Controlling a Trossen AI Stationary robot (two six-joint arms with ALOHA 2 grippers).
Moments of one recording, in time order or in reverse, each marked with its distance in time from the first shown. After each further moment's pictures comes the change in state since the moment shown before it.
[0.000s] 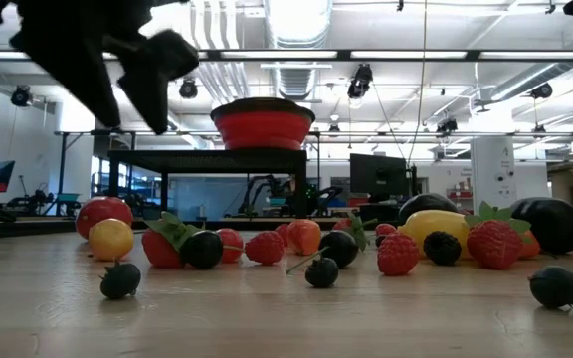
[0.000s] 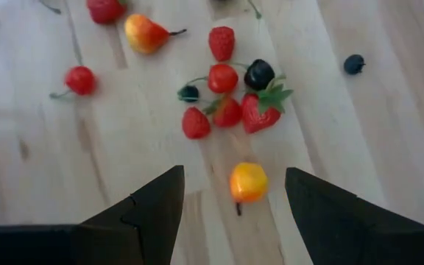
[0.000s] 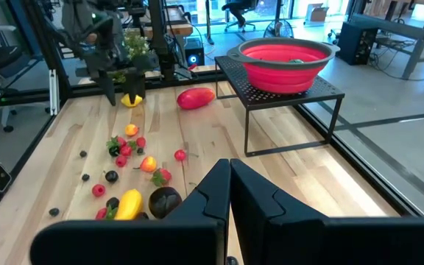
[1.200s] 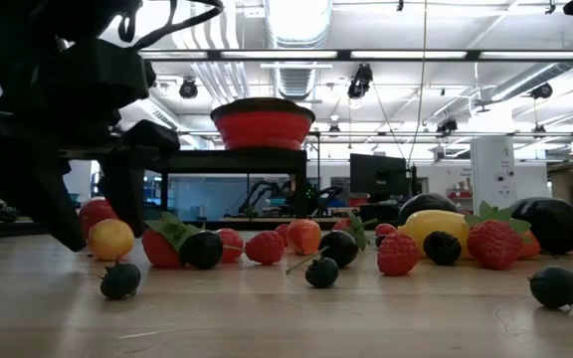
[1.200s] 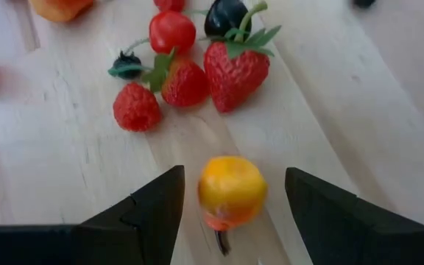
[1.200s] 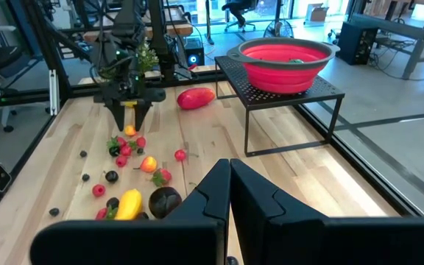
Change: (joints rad) left arm -0.001 0.000 -0.450 0.627 0.062 0.126; right arm 0.000 0.000 0.000 0.000 0.000 0.000
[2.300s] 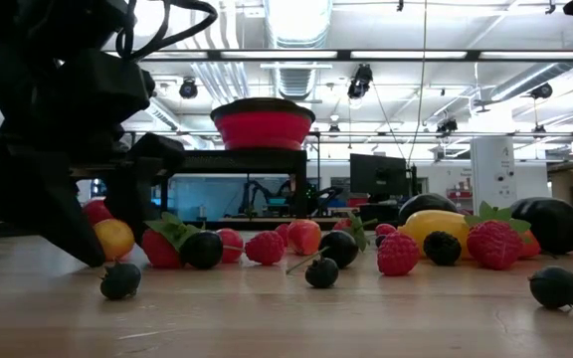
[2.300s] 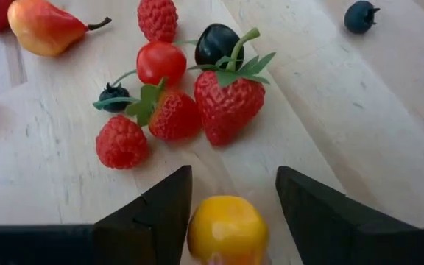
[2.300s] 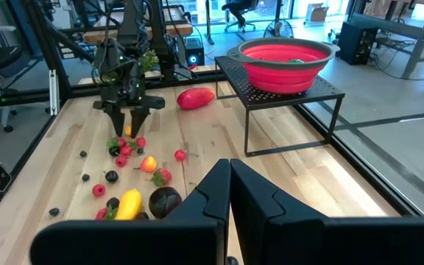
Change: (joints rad) left arm 0.004 0.084 -0.077 0.232 0.020 0.030; right arm 0.000 0.000 0.000 0.000 0.000 0.002
